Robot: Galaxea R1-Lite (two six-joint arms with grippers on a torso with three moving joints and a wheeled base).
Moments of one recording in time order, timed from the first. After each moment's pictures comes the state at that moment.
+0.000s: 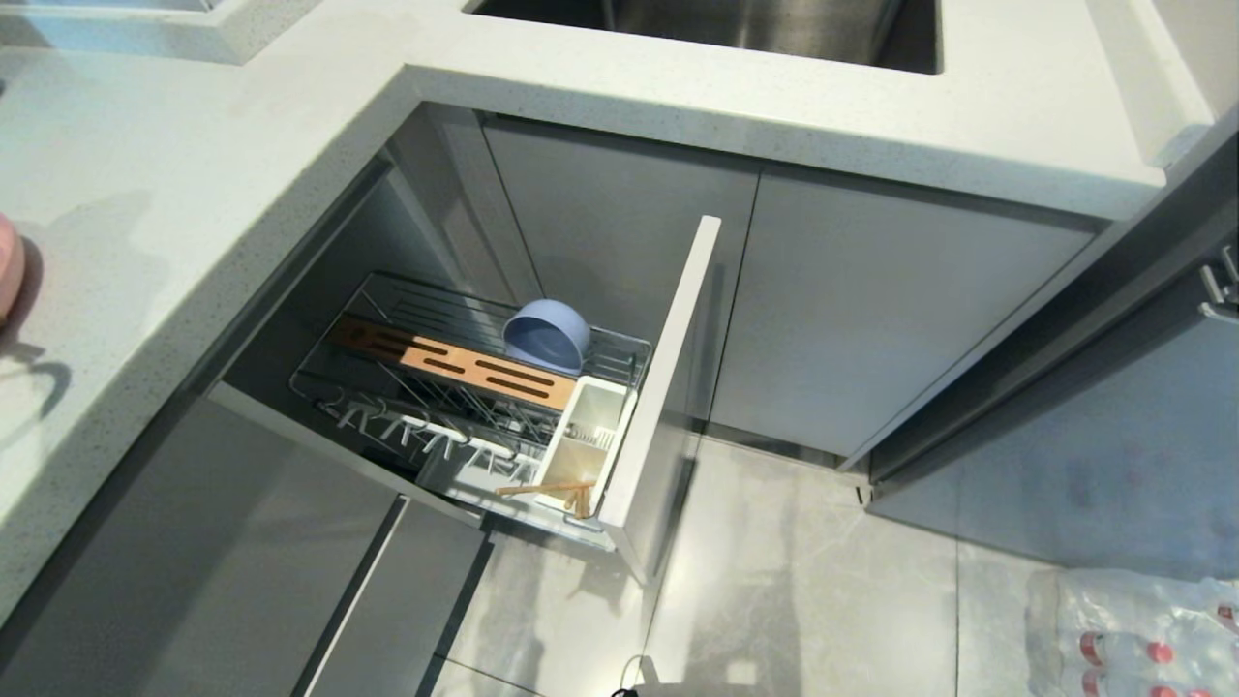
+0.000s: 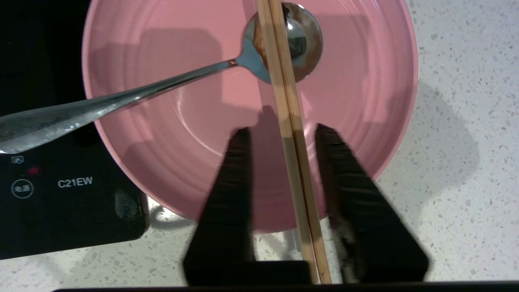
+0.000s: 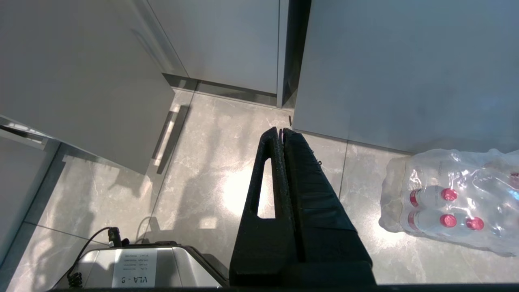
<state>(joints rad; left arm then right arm) 0.52 1.47 -1.85 0.87 0.14 -0.74 0.00 0.00 0.00 0.00 -0.02 0.05</state>
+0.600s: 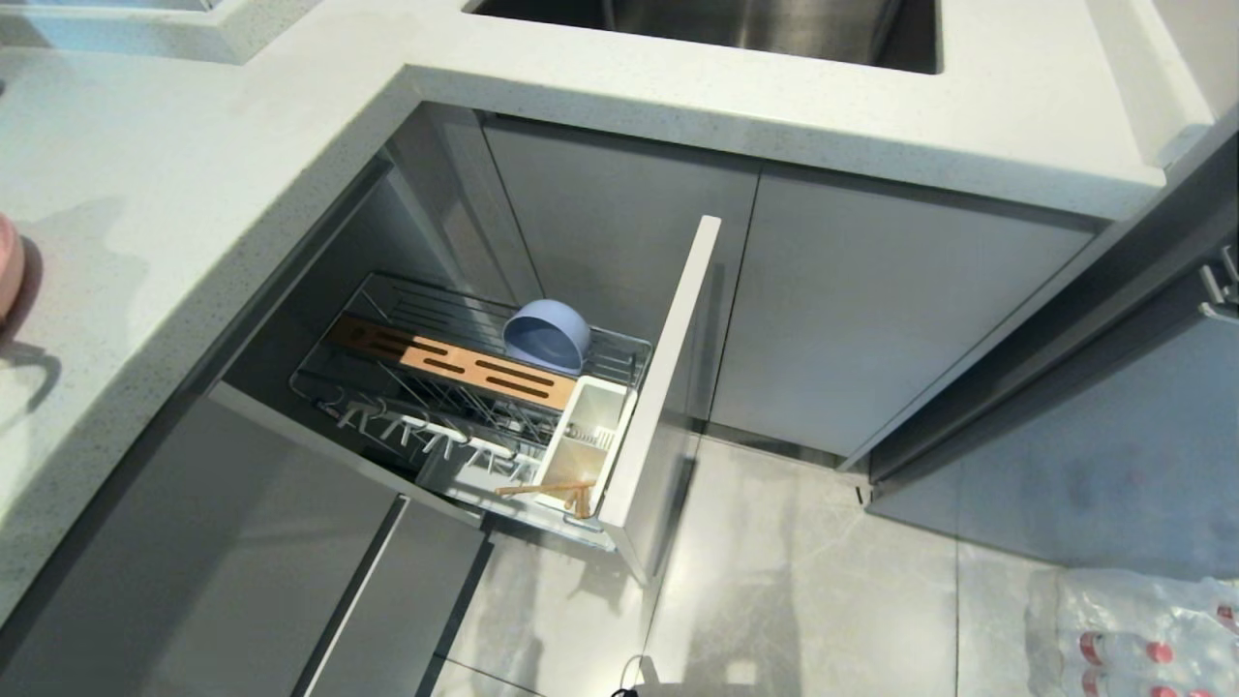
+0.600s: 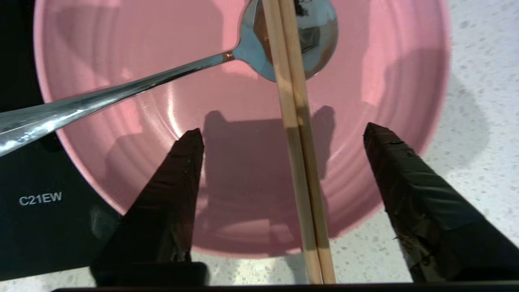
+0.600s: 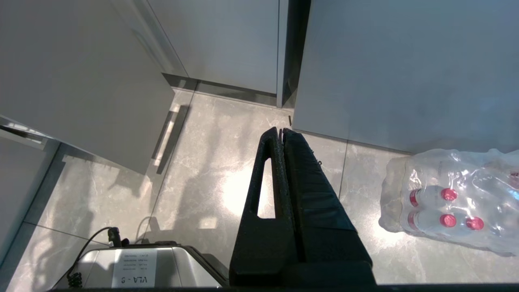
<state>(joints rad) 0.57 1.52 -1.83 0.85 0.03 -0.74 0.00 0.00 0.00 0.00 -0.02 0.05</state>
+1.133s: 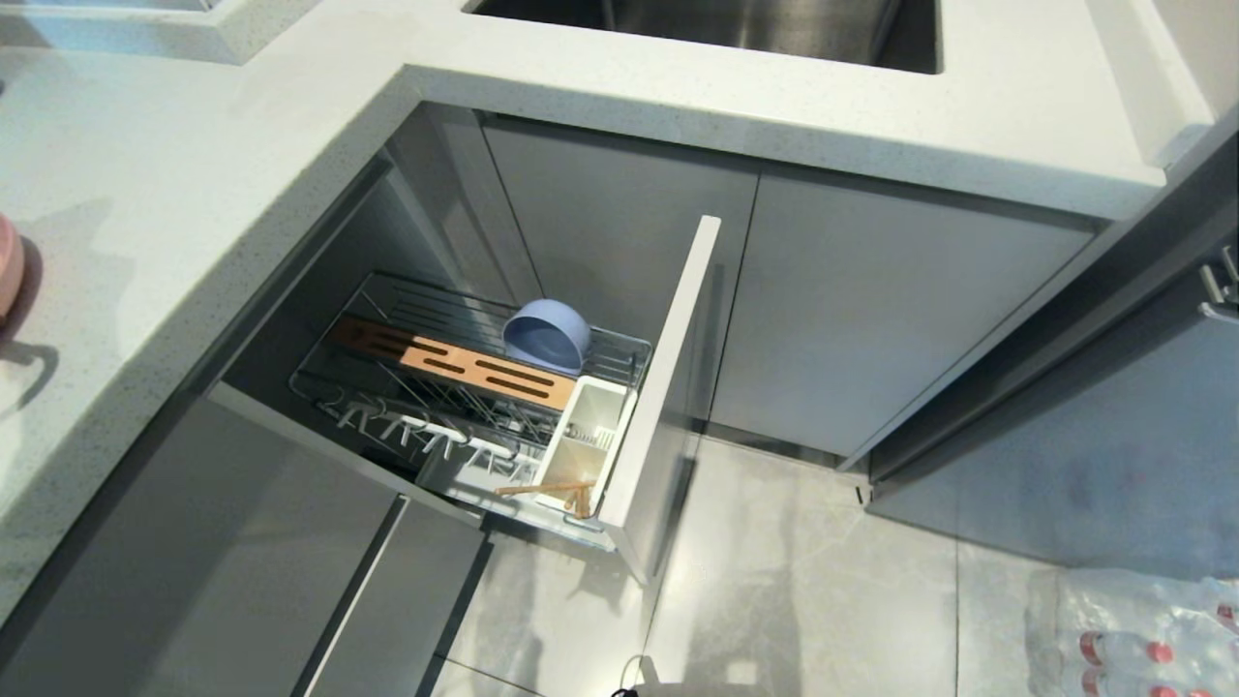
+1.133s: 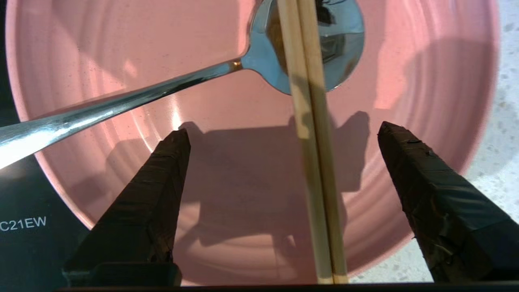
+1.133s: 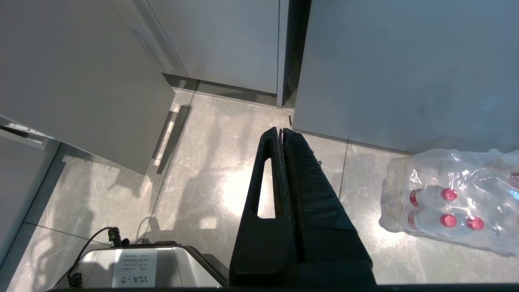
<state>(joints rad) 0.57 1.56 -1.80 0.82 0.03 -0.73 0.00 0.00 0.00 0.00 -0.02 0.05</state>
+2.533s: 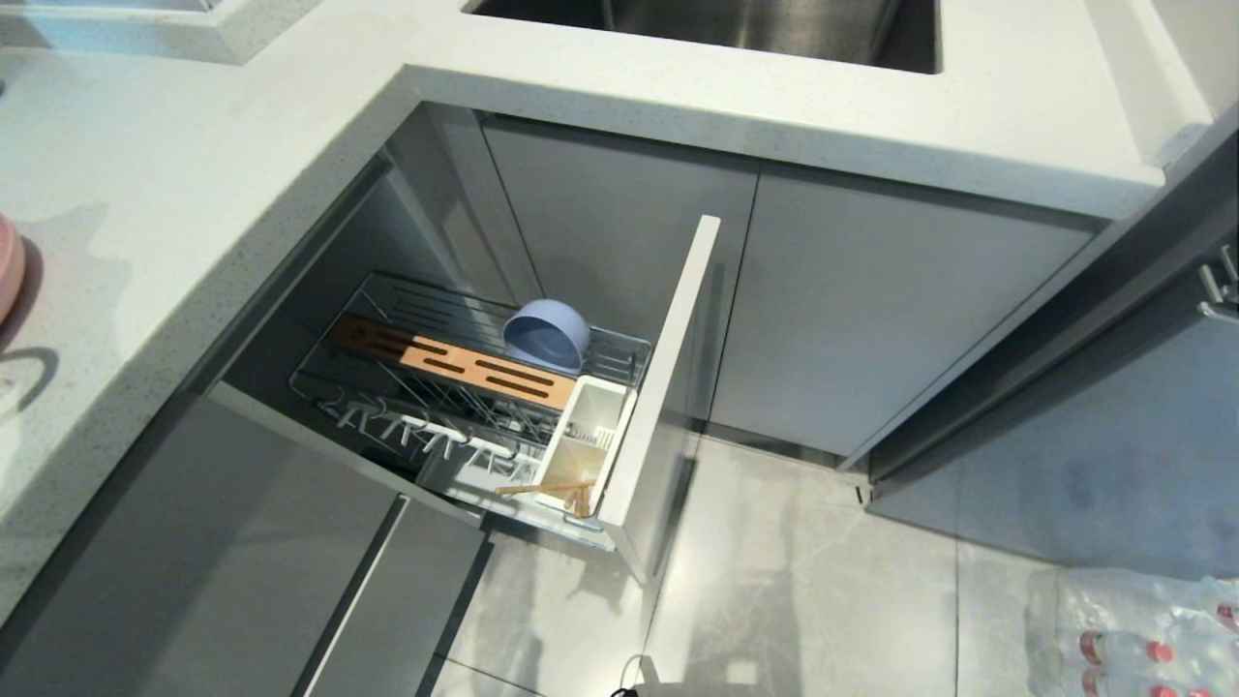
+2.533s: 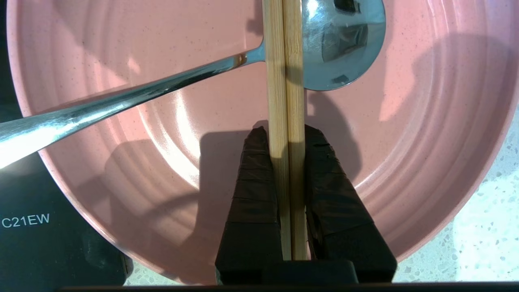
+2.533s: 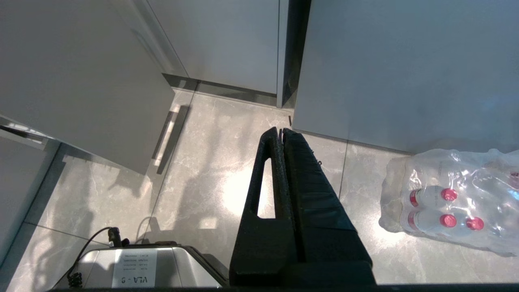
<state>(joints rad) 0.57 1.56 -1.78 0.82 0.02 -0.73 0.00 0.00 0.00 0.00 -0.02 0.05</state>
